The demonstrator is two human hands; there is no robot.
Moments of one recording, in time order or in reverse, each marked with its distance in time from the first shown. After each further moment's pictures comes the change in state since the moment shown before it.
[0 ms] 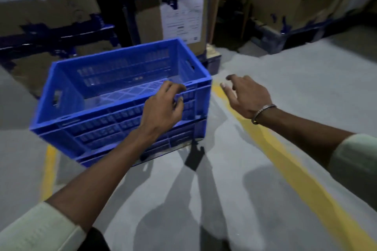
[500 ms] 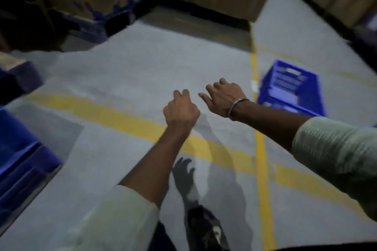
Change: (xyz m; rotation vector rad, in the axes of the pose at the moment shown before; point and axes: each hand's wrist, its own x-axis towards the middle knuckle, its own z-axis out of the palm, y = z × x) left_hand -0.062 0.403 0.185 -0.237 -0.532 0.230; right_hand -0.302 0.164 -0.202 -0.653 -0.382 0.621
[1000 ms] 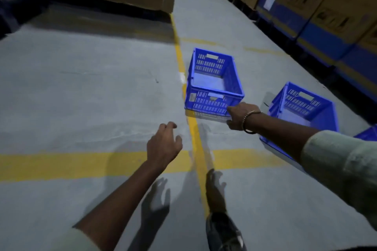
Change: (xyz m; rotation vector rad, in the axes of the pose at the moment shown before) left_hand -0.060 0.137 0.164 -0.218 -0.333 0.343; right_hand -0.212 0.245 0.061 -0.076 -0.611 0.559
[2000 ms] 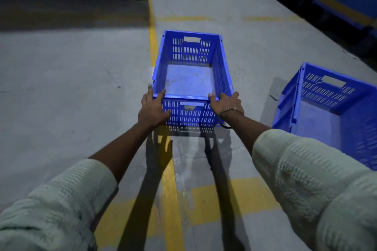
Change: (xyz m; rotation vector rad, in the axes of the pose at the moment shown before) left_hand 0.338 0.044 0.200 0.127 -0.189 0.034; right_hand 0.290 0.111 0.165 0.911 0.022 0.438
